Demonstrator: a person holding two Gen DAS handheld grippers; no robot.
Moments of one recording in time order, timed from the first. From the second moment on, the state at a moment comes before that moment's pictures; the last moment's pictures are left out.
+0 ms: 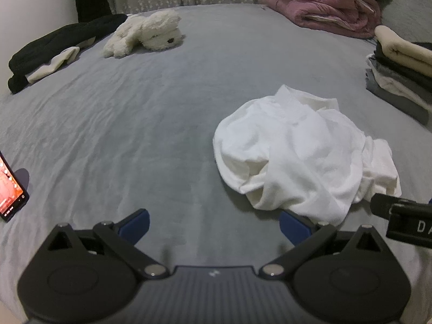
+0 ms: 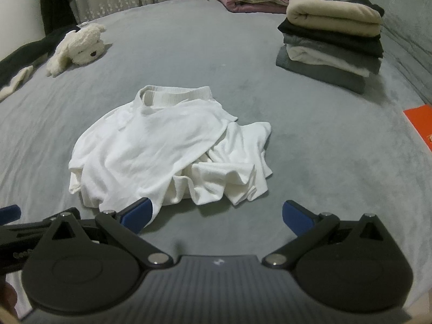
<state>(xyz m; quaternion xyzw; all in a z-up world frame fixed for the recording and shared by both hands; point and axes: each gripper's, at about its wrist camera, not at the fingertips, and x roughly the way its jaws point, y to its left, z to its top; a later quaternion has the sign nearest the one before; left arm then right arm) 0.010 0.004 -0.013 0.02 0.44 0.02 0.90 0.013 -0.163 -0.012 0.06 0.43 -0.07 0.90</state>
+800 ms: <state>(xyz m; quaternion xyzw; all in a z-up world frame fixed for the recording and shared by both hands) 0.062 0.001 -0.002 0.04 0.44 0.05 0.90 0.075 -0.179 -0.015 0.06 0.43 -0.09 0.89</state>
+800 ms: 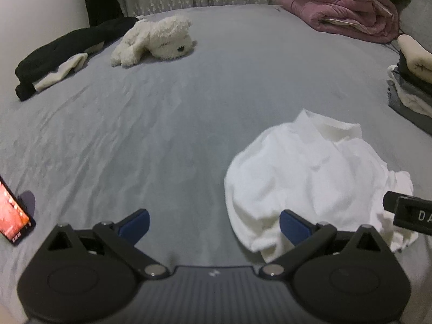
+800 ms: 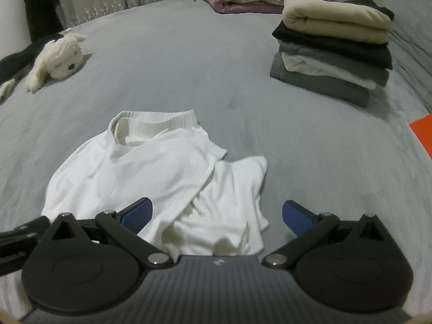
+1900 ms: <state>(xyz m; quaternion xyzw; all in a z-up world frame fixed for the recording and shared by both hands) 0.092 0.058 -0.046 -0.02 0.47 -0.05 0.88 0.109 -0.185 -0.038 0.08 0.43 -0.02 0.90</state>
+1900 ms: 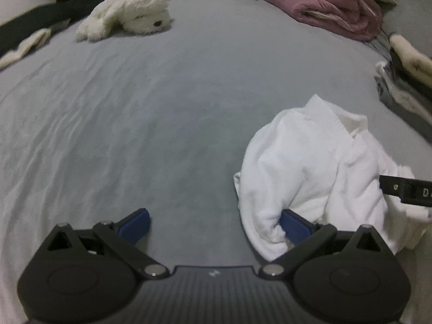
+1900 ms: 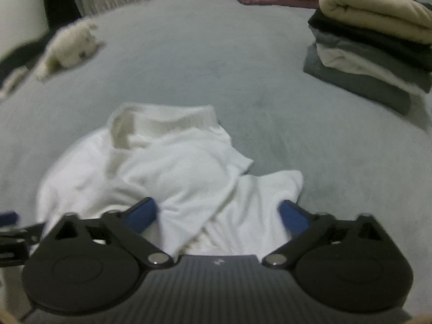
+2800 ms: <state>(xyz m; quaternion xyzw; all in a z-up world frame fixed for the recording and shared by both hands) 0.106 0.029 -0.034 -0.09 0.40 -0.08 0.91 0.088 -0.161 -0.030 0.12 0.41 0.08 0.90</state>
